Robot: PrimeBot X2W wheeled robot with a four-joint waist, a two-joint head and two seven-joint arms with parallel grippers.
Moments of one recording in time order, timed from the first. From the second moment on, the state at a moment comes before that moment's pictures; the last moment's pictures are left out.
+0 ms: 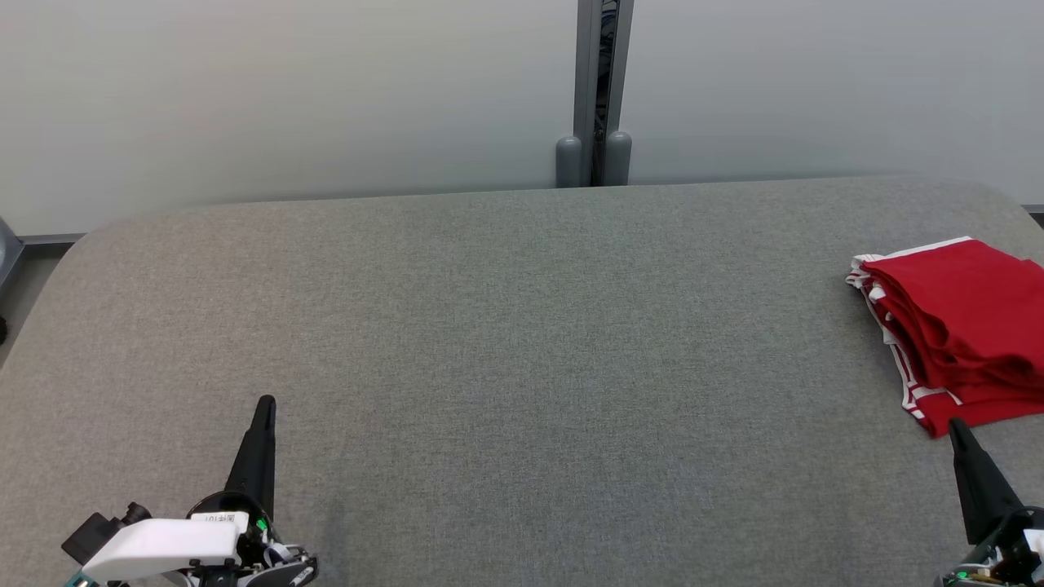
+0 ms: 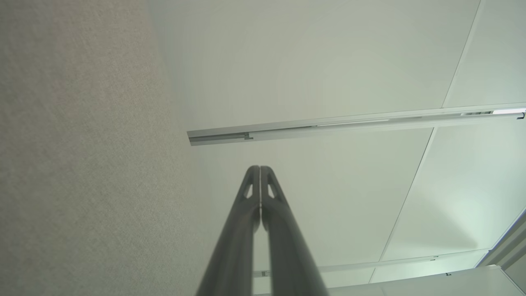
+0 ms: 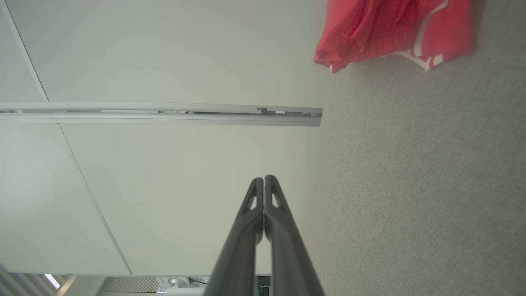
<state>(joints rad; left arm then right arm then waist) 0.00 0.08 -0.06 0.10 -1.66 -0.10 0.00 0.09 -0.22 -0.03 0.05 1.79 0.13 0.00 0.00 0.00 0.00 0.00</state>
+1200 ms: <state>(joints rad) 0.00 0.08 -0.05 0.10 -1.66 -0.10 0.01 0.09 -0.22 -0.03 0.05 1.80 0.13 0.00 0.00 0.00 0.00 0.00</state>
